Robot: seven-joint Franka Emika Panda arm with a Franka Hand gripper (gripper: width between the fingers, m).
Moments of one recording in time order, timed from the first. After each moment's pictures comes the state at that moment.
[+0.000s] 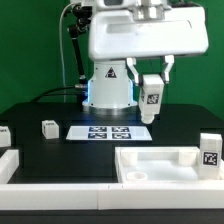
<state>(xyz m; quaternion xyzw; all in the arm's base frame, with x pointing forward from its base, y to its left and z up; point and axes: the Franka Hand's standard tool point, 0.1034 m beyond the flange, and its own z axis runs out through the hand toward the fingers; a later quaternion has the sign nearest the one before) 0.570 0.020 0.170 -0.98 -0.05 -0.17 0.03</state>
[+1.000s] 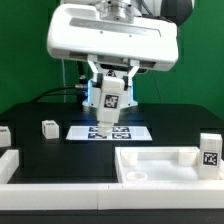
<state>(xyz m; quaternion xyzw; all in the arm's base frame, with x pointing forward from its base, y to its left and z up) 0.615 -0.040 0.167 -0.95 -0.05 -0.30 -0.05</state>
